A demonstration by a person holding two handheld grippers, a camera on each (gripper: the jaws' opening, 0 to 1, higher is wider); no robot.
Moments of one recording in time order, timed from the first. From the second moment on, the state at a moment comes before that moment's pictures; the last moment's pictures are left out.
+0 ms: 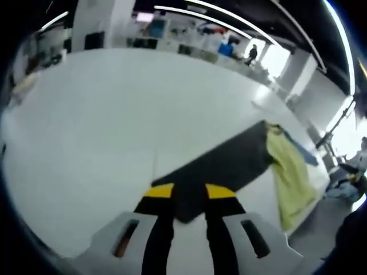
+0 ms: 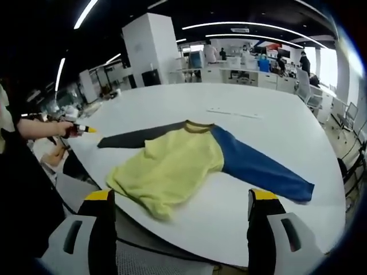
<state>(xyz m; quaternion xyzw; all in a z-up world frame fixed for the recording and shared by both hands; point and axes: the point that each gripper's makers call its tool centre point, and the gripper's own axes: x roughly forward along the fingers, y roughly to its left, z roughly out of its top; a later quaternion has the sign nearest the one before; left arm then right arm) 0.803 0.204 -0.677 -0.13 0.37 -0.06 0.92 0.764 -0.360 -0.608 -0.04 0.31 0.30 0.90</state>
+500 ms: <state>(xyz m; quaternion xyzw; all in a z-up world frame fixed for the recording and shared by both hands) 0.790 0.164 -0.619 -0.09 0.33 -0.08 0.94 0.763 -0.394 -0.597 -0.05 0.29 0.31 0.91</state>
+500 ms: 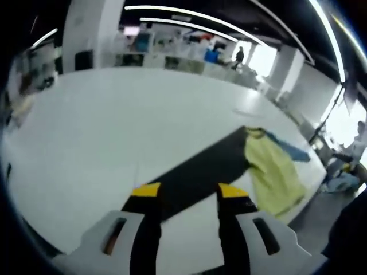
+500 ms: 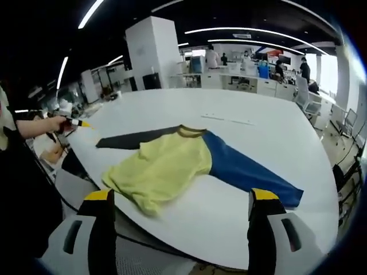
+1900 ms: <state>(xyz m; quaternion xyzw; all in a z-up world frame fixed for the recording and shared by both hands) 0.714 0.077 -0.569 -0.09 0.29 -0.13 0.94 0.735 -0.461 -0.596 -0.02 0.29 0.30 0.91</state>
